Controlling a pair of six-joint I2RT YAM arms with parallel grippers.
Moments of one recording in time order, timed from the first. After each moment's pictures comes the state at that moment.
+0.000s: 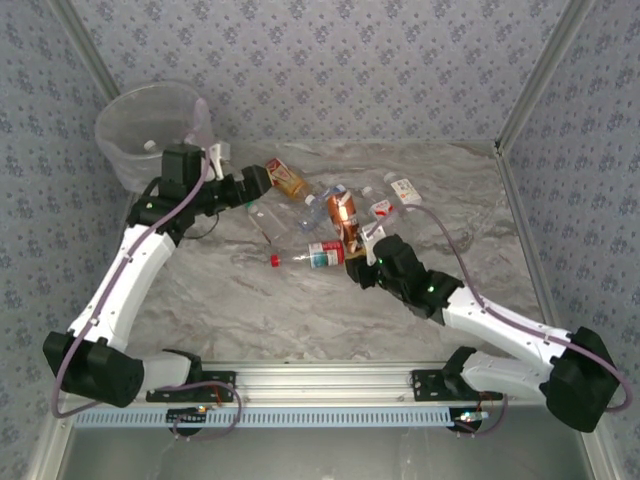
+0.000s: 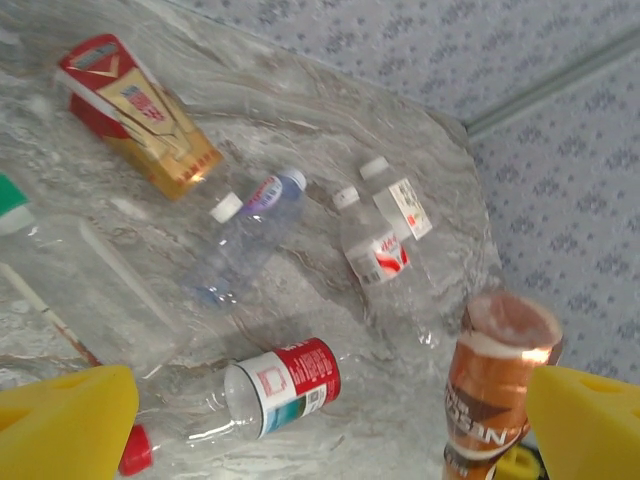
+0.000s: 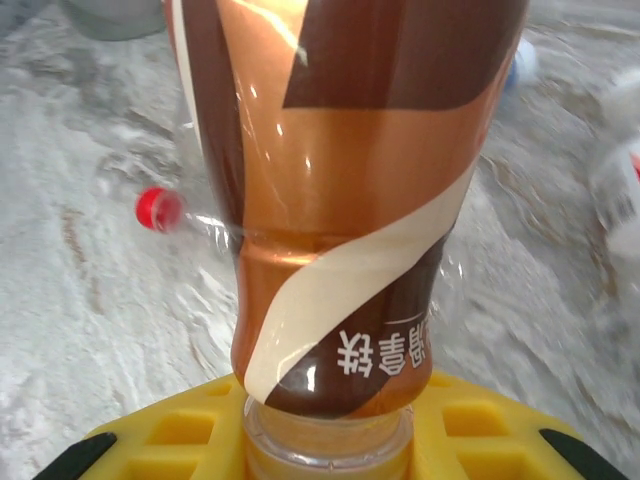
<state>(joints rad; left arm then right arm) -0.30 1.26 1.30 -0.60 0.38 -0.57 0.79 1.08 0.69 -0.18 0.09 0.24</state>
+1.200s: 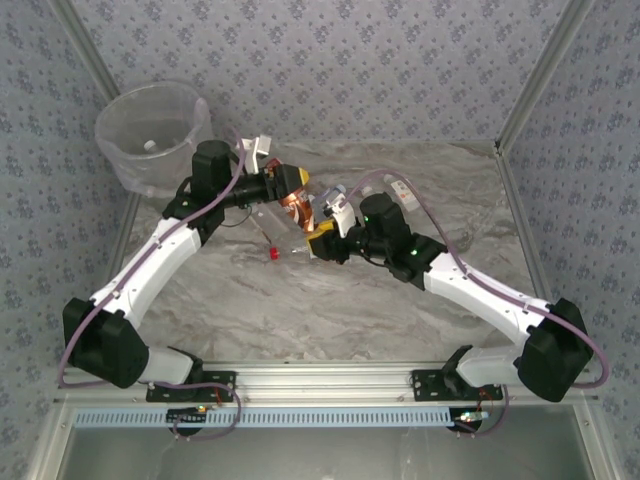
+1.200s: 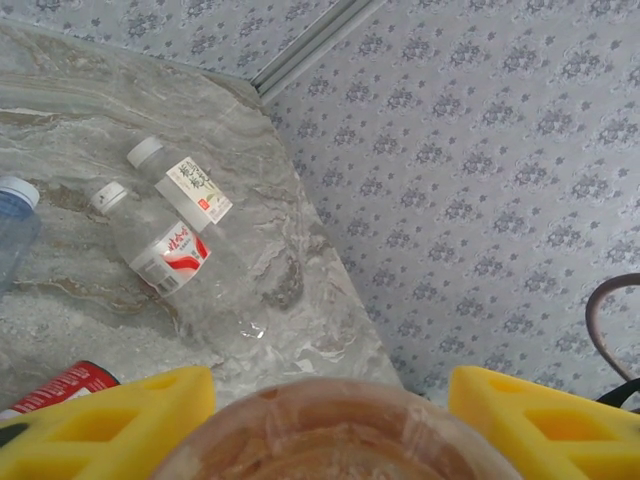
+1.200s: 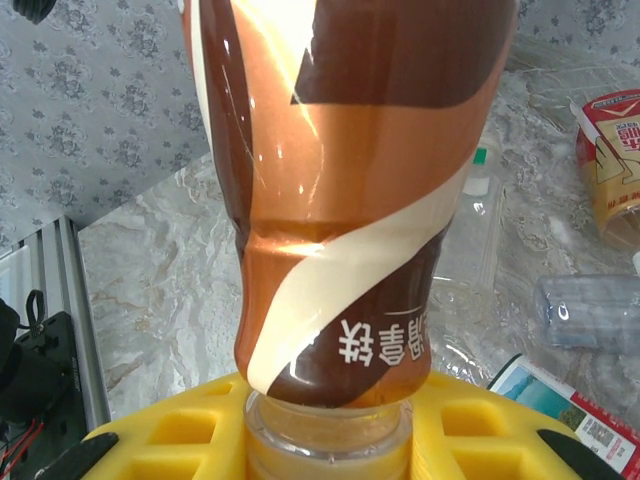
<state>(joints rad) -0.41 1.37 1.23 -0.15 0.69 -0.71 0.76 1.29 0.99 -0.11 -0.34 0.11</state>
